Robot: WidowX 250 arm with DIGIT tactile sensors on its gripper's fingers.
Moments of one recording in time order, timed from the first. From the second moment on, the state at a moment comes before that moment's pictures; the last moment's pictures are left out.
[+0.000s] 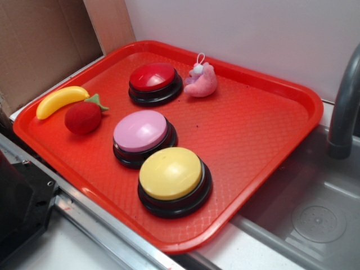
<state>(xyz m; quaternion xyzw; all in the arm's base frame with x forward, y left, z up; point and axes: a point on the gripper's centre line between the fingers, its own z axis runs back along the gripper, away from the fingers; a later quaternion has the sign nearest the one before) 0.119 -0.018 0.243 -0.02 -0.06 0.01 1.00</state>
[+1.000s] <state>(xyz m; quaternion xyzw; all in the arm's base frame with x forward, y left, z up) 0.143 0.038 0.163 -0.04 -0.08 0.32 0.94</state>
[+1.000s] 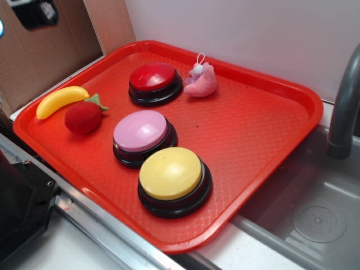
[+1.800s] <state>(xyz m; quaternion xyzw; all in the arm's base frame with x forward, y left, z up) 0.182 0.081 0.029 -0.02 -0.05 0.43 0.90</state>
